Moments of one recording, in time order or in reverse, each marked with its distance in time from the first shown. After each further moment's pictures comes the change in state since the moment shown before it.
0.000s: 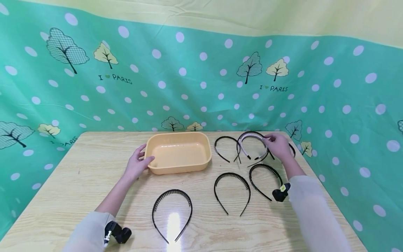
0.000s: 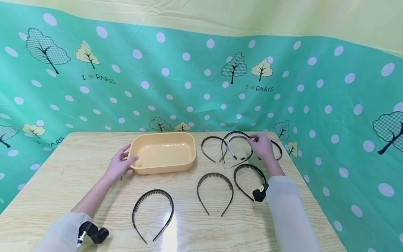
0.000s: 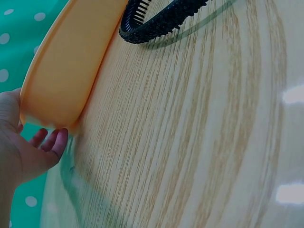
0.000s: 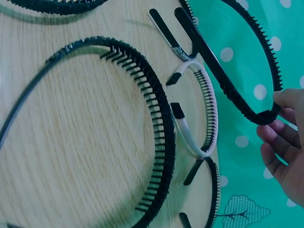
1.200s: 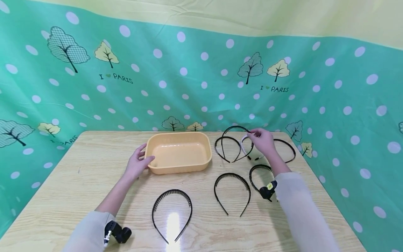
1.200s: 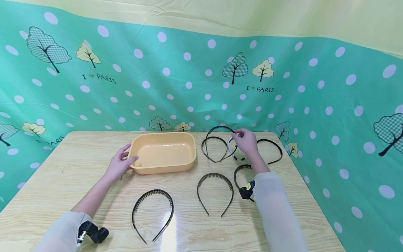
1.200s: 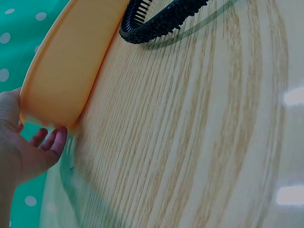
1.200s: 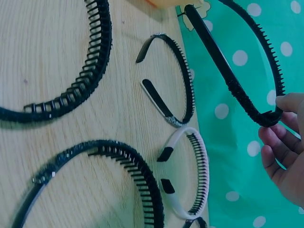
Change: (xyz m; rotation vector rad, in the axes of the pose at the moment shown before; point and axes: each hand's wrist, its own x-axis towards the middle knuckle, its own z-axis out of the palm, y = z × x) left_hand 0.000 0.000 0.000 -0.009 0.008 0.001; right_hand 0.010 -0.052 0.029 0.147 0.048 -0.040
